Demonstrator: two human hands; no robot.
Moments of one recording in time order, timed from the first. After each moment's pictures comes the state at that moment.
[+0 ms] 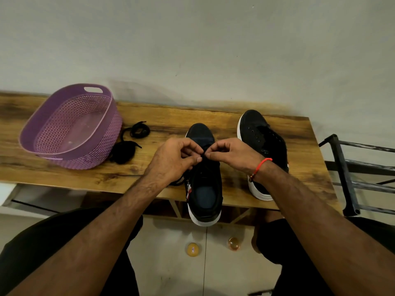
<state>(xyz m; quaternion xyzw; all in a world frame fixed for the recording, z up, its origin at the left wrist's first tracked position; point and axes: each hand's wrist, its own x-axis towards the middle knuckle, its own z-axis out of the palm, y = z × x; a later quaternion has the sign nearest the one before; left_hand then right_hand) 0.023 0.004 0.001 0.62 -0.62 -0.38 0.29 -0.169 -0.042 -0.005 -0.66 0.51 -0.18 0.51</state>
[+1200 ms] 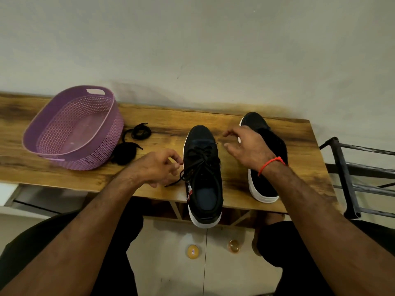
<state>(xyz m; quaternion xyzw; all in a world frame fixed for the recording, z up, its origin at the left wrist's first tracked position) 0.061 0.001 0.009 0.68 -0.59 -0.44 0.04 -0.187 -0.054 0.002 -0.75 0.58 -0.18 0.26</state>
